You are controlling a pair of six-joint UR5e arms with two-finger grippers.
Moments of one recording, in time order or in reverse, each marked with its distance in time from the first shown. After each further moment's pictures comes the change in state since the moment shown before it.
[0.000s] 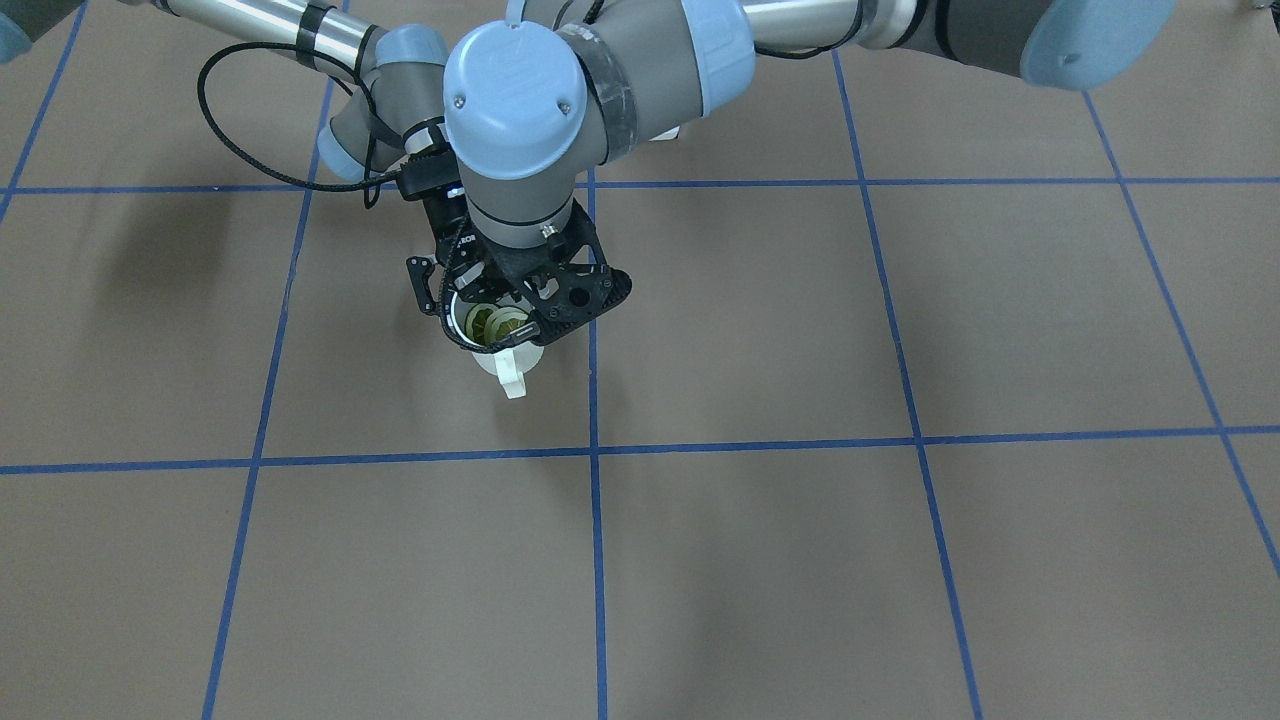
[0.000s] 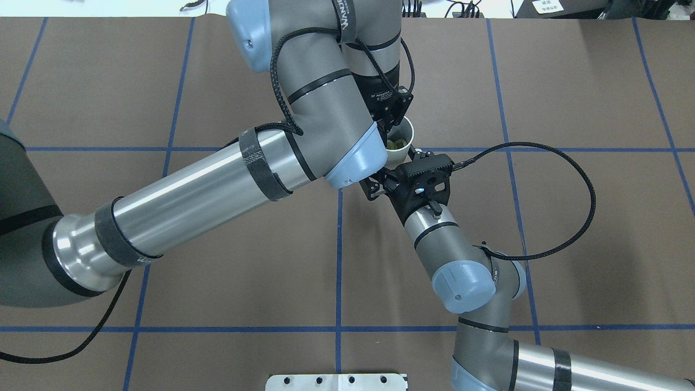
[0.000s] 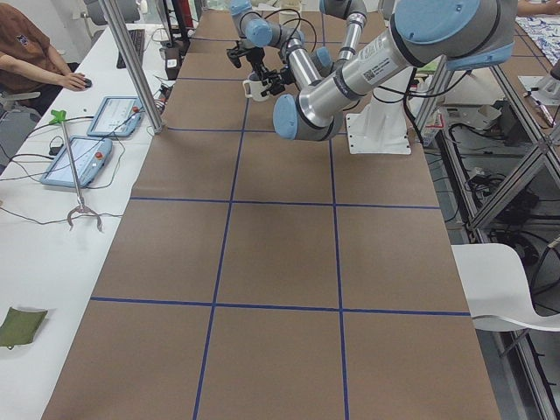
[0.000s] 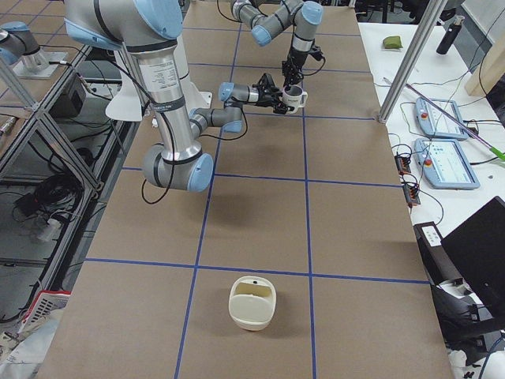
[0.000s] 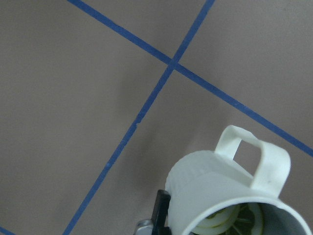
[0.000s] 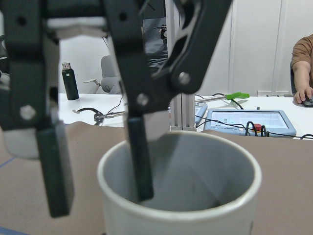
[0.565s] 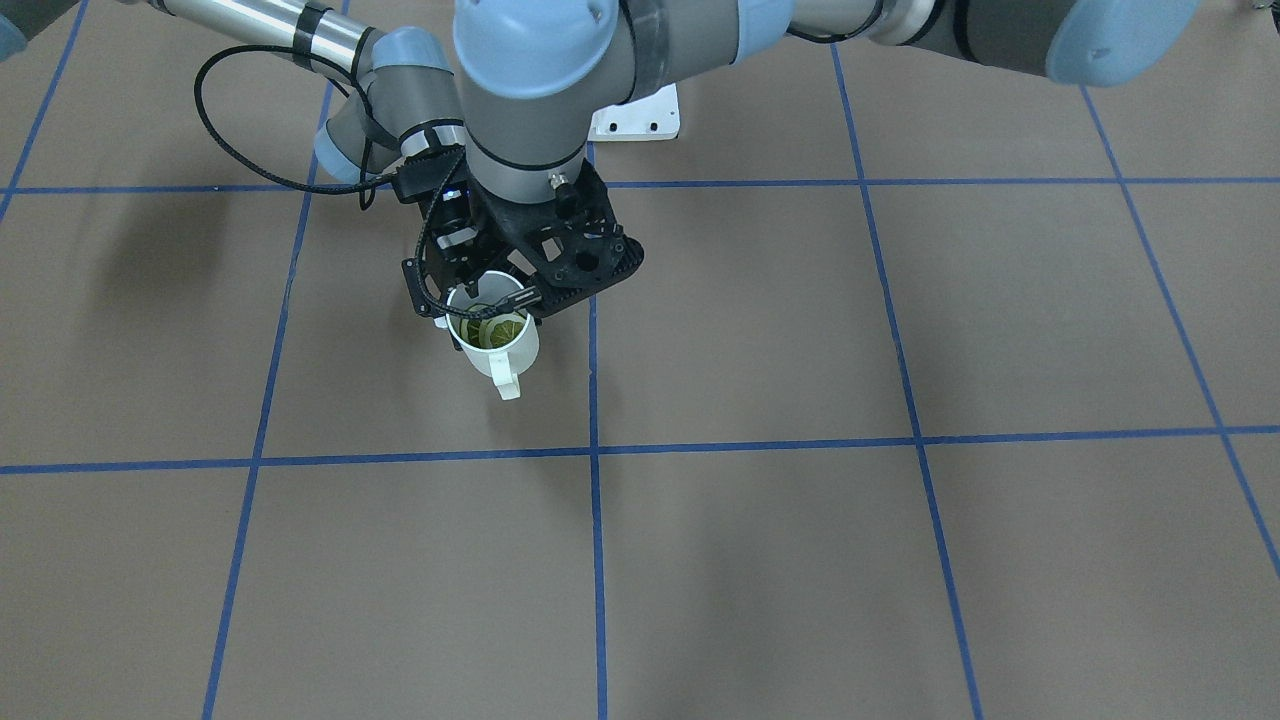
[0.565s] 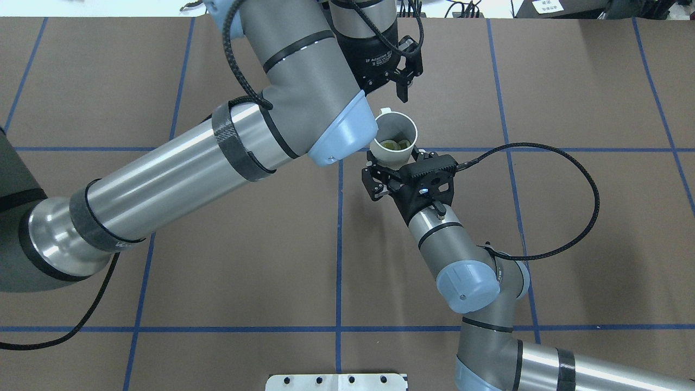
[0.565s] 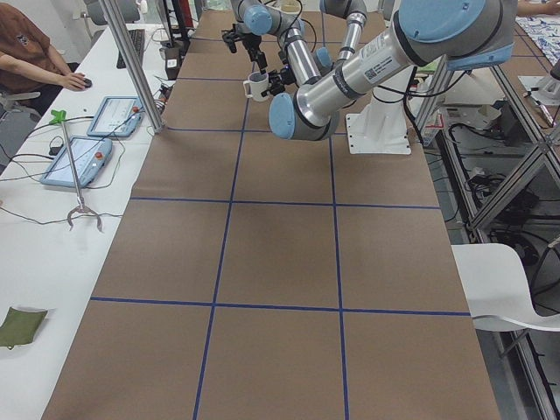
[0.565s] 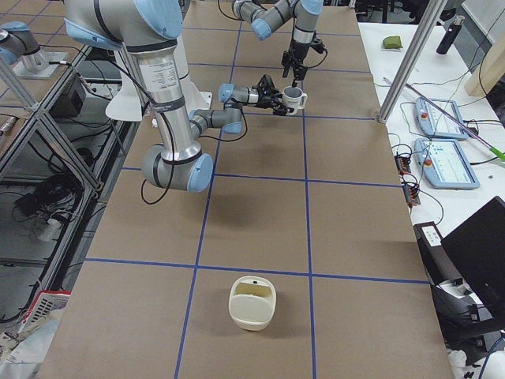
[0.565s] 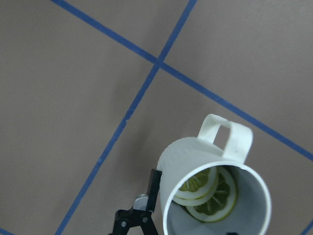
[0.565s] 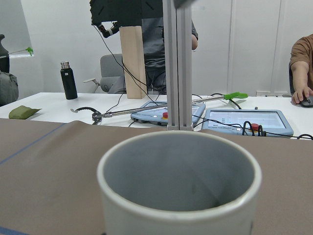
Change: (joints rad) left arm -0.066 0.001 -0.114 0.002 -0.002 -0.001; right arm 0.006 -0.018 0.013 0.010 0.002 -0.002
